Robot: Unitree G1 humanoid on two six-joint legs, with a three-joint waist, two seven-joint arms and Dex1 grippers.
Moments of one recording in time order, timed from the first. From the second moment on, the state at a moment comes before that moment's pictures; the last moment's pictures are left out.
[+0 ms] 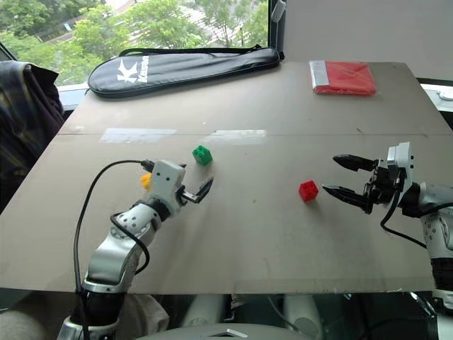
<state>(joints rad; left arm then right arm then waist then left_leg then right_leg) -0.14 0.40 -0.03 -0.26 -0.13 0.42 -0.33 -0.21 -0.73 -0.24 0.04 0.65 0.24 1.28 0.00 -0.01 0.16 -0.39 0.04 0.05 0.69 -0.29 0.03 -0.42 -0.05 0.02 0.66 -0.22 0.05</state>
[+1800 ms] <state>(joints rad) -0.58 0.49 -0.34 -0.12 -0.25 0.56 -1.02 0.07 -0.70 -0.37 -0.08 0.68 0.15 1.25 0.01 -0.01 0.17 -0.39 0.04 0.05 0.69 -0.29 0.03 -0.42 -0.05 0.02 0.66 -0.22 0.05</state>
